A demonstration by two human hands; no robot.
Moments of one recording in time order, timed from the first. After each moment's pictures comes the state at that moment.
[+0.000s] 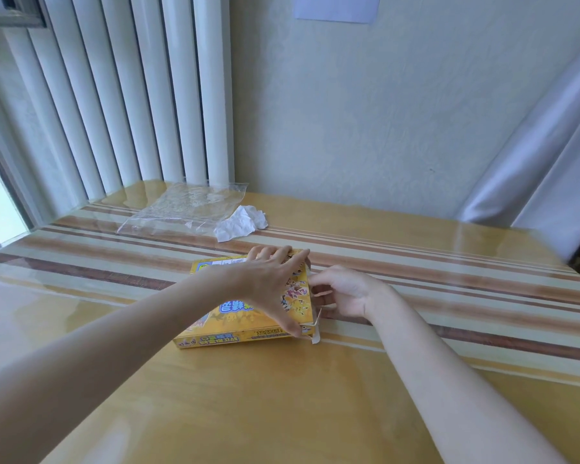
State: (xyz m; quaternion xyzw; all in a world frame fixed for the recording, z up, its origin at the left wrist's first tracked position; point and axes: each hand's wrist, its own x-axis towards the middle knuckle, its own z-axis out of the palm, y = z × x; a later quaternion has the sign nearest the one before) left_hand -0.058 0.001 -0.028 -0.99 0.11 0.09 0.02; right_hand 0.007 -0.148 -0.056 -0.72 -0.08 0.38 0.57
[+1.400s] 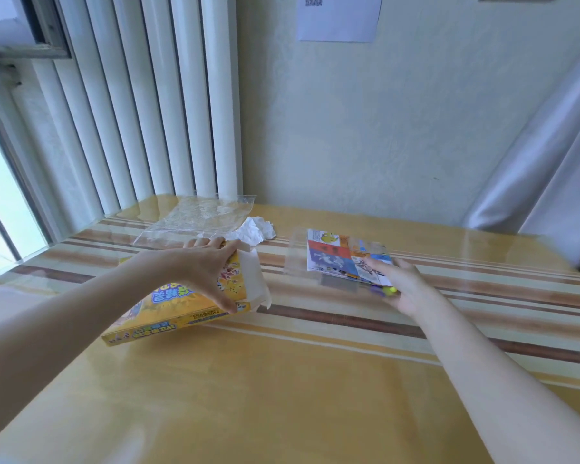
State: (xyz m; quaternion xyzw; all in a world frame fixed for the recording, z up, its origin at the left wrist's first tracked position) left_hand -0.076 0.094 -0.009 -0.99 -0.01 0.11 0.04; right_hand 0.033 -0.204 -0.051 -0.67 0.06 0.14 0.72
